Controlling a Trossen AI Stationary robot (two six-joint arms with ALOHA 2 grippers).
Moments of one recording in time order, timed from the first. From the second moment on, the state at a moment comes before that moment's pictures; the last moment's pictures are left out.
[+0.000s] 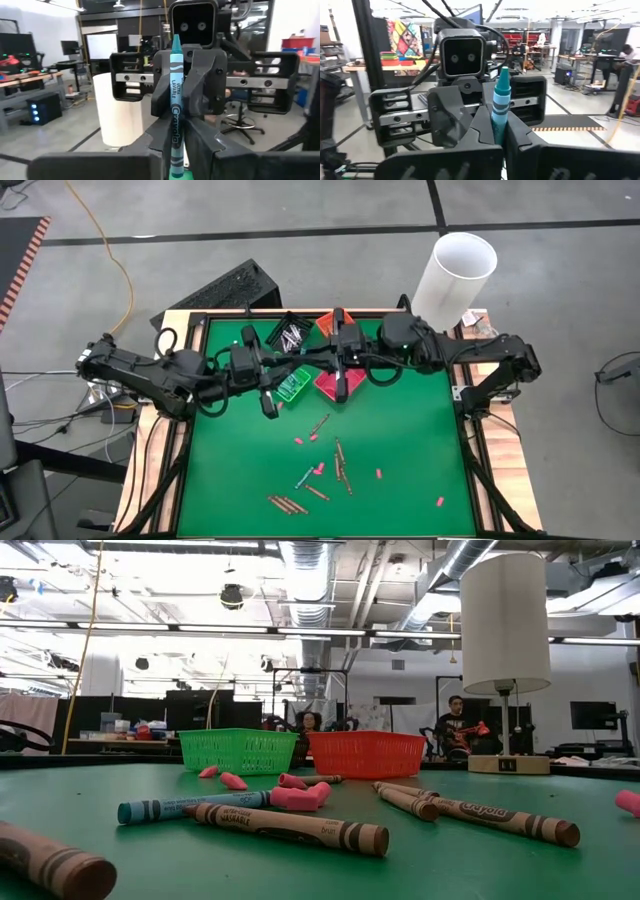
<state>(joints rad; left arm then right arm) -0.29 1.24 1.27 0.19 -0.61 0.13 0.08 1.50 1.68 0.00 0.06 -0.01</state>
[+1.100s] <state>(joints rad) -0.32 1.20 1.27 -0.43 -0.93 -0.20 -0.08 1.52 1.68 -0.02 0.10 0.03</state>
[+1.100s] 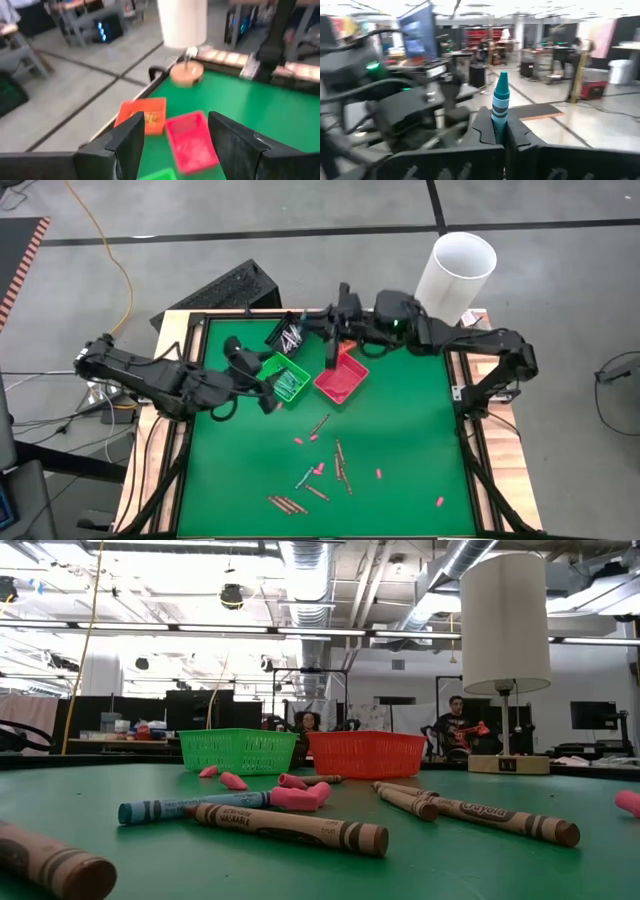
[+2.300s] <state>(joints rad) -0.62 0.80 0.82 -0.84 -1.21 -1.10 -0.21 2.12 1.68 -0.24 -0.16 0.32</state>
